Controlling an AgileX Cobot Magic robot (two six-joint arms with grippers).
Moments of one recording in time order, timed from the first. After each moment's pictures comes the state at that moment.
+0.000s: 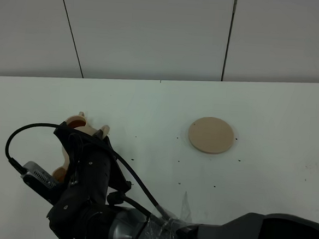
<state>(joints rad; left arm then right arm) 0.09 0.05 -0.51 -0.13 1.06 0.21 1.18 2.40 -1.82 -1.45 0.92 -0.32</state>
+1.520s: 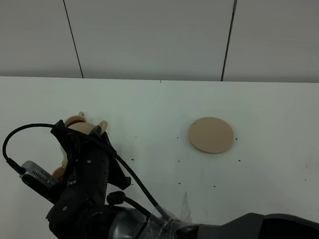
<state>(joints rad) 0.09 0.05 -0.51 -0.13 1.06 0.21 1.18 2.40 -1.82 -1.49 0.92 -0.32</state>
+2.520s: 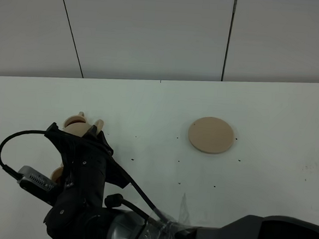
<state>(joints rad) 0.09 0.05 -0.51 -0.13 1.06 0.21 1.19 2.40 -1.82 -1.52 0.92 -0.38</state>
